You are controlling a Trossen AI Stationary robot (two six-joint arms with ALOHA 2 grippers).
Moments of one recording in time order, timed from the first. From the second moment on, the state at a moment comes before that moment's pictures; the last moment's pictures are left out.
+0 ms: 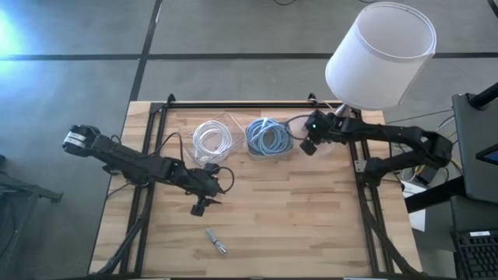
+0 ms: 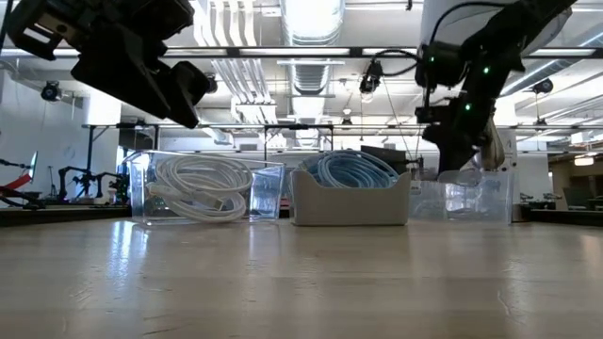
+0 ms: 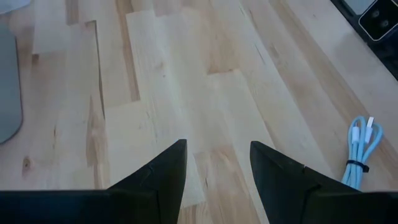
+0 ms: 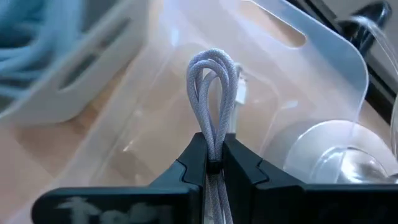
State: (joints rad) left arm -0.26 1.21 0.67 -0.17 0.02 0.01; right arm -0.50 1.26 0.71 -0.54 0.28 0.19
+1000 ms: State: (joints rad) left arm -0.26 1.21 0.67 -0.17 0.02 0.02; right arm -0.55 1.42 0.81 -0.56 0.16 0.08
